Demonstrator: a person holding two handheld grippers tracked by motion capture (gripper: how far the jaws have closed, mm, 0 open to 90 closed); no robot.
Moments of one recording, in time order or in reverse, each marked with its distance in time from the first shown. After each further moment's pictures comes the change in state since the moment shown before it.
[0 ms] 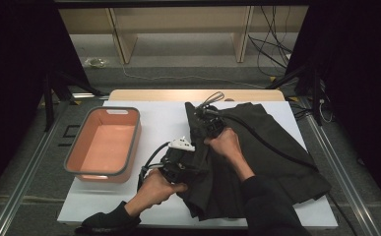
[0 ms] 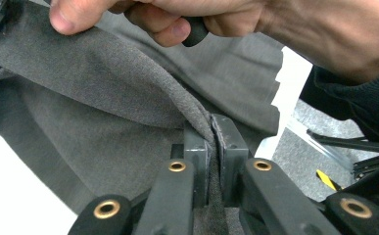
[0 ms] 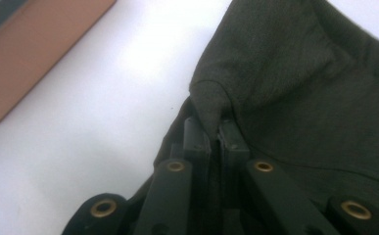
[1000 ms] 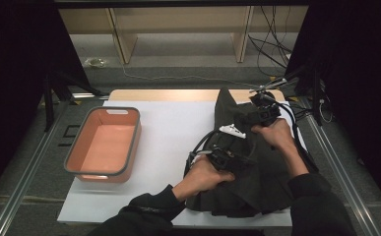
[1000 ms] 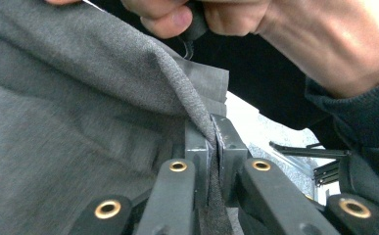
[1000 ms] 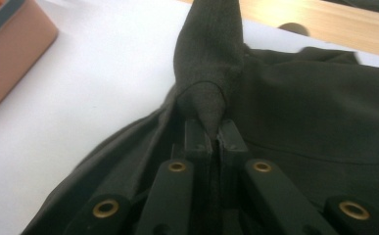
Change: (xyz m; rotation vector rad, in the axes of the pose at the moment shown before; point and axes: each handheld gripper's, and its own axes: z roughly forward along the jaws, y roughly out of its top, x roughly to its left) left arm -0.048 0.073 0.070 -0.018 -0.148 0.044; right arm -0.099 -0.032 -0.097 -0.089 -0.076 0.136
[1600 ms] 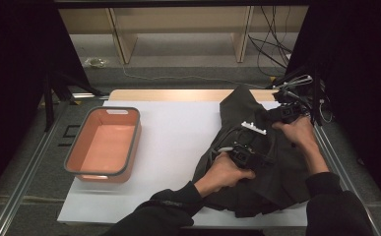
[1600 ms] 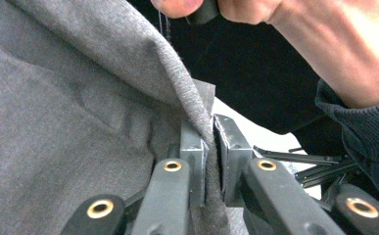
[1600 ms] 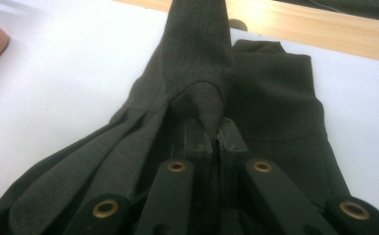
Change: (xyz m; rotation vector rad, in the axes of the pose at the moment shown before) left arm -0.004 0.019 0.046 0.022 -0.058 -0.063; right arm -0.049 -0.010 -0.020 -0.011 -0.074 0.059
